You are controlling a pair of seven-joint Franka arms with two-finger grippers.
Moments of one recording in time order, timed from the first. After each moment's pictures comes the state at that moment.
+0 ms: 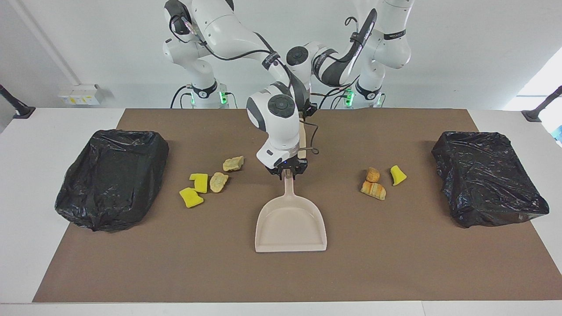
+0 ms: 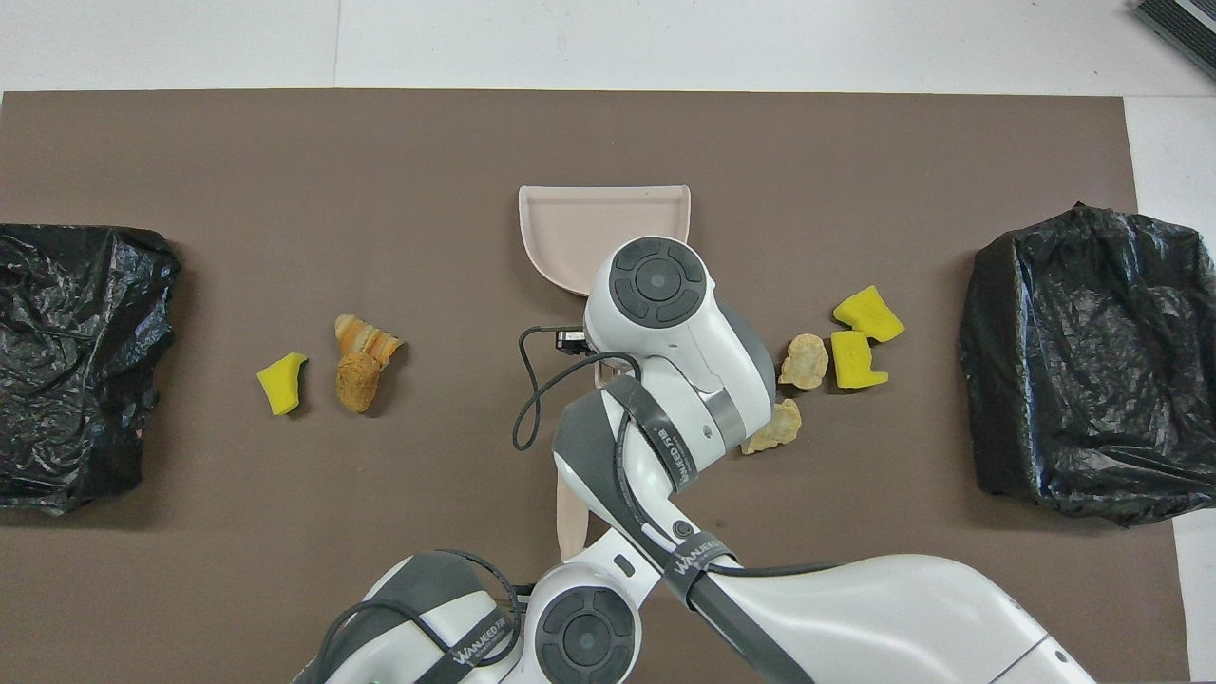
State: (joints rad) left arm -0.85 -0.07 -0.10 -2.34 -0.07 2.07 -0.77; right arm 0.50 0.47 0.08 -1.63 0.02 2.14 0.60
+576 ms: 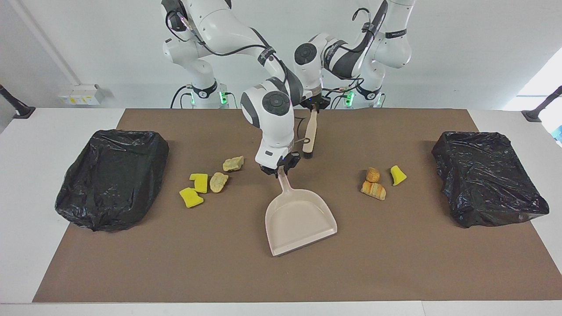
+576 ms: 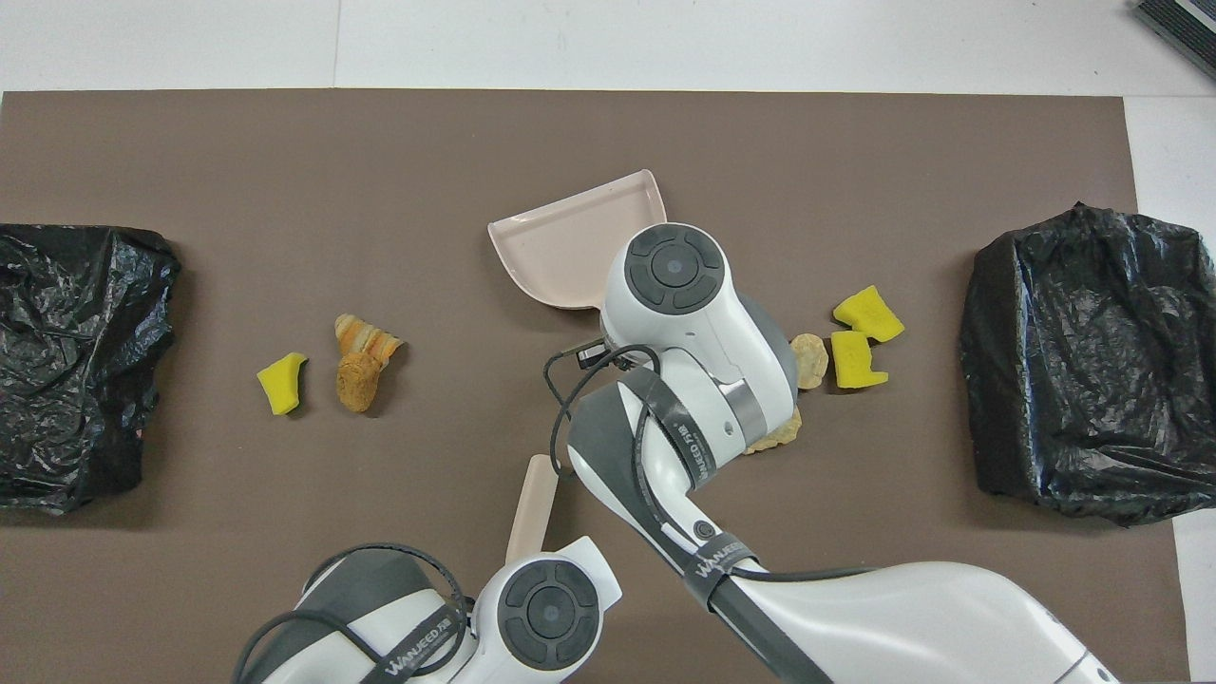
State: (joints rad) left arm -0.79 -0.17 -0.09 -2.35 -0.07 1.83 -0.52; right arm 0.46 0.41 0.08 -1.62 0.01 2.02 0.18
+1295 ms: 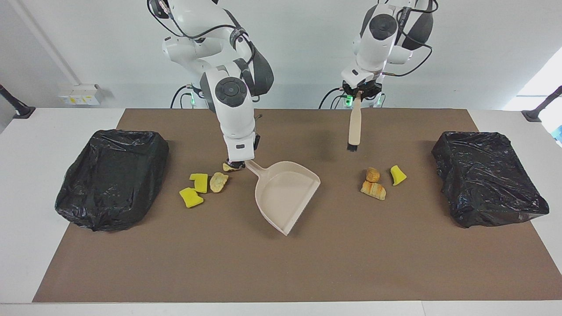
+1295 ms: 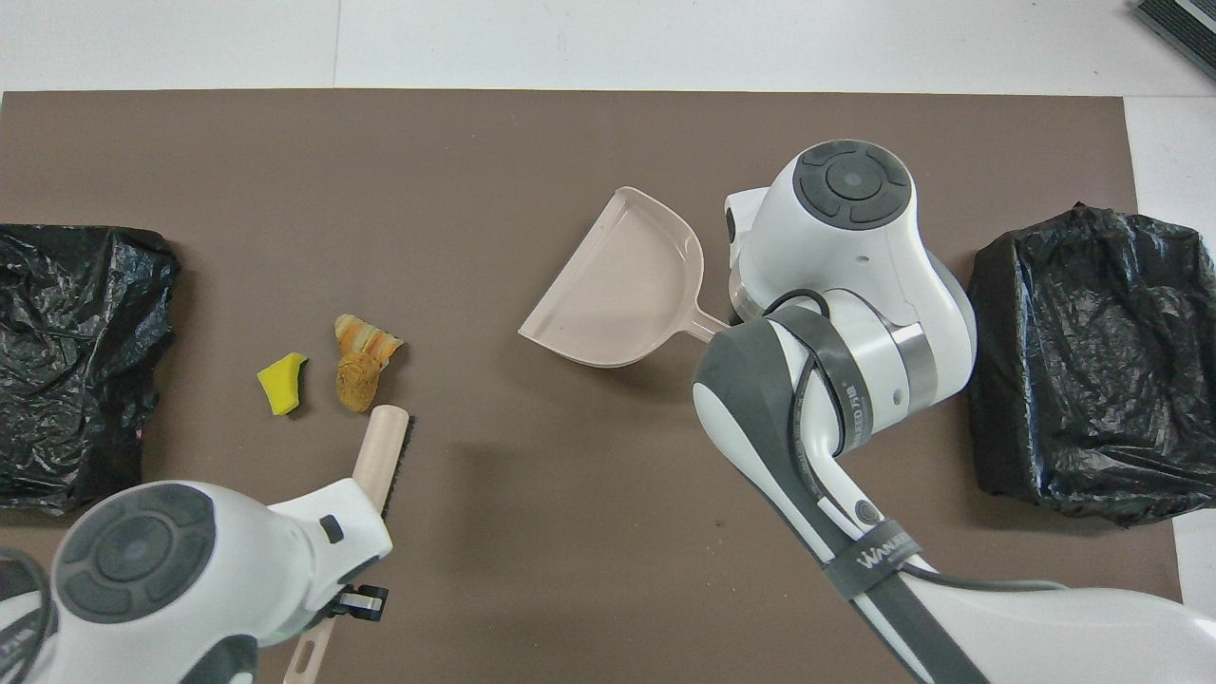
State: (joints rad) left arm -0.33 -0.44 -0.08 -2.34 -0.07 1.63 -0.18; right arm 0.32 0.30 0.08 -1.63 0.01 1.78 -0.64
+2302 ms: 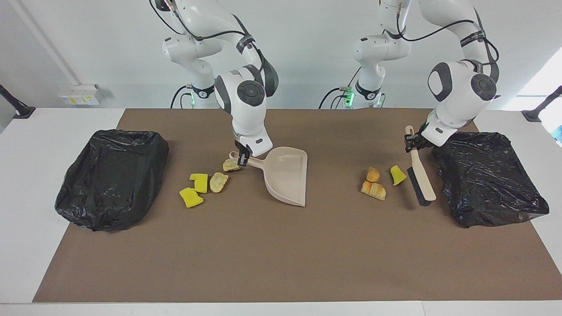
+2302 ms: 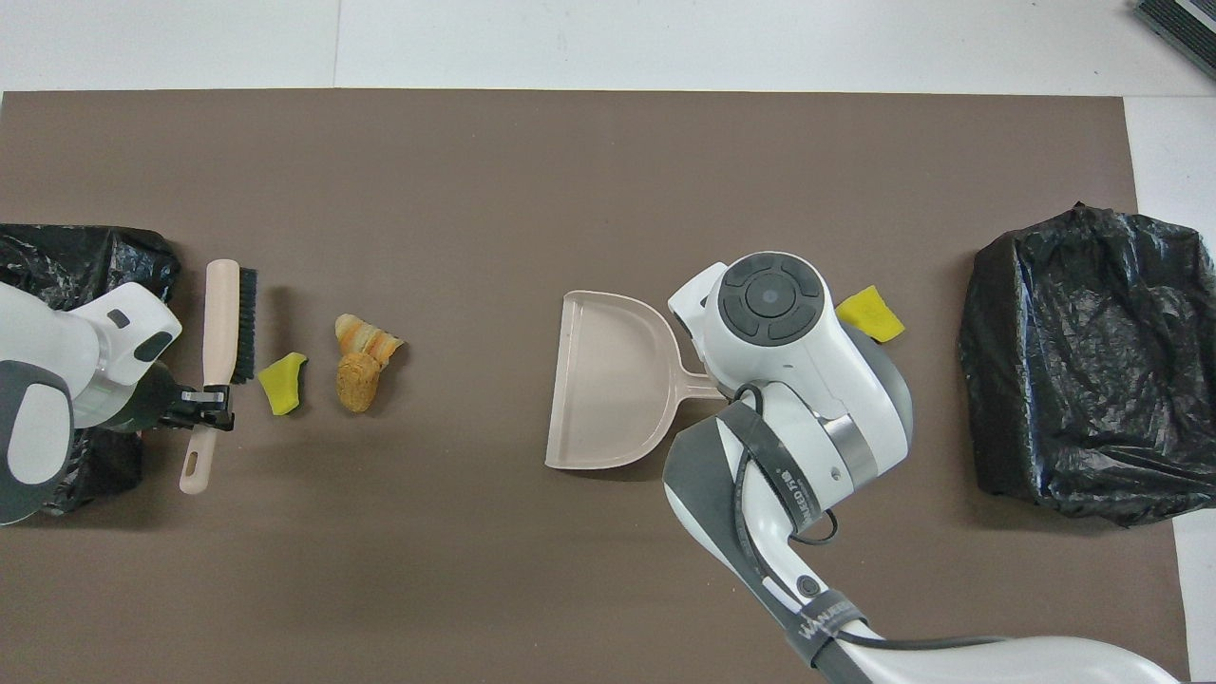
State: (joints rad) left arm 0.10 -0.03 -0.08 -2.17 -0.07 1.95 0.04; right arm 0.39 0.23 0.08 -1.88 -0.15 1.95 -0.89
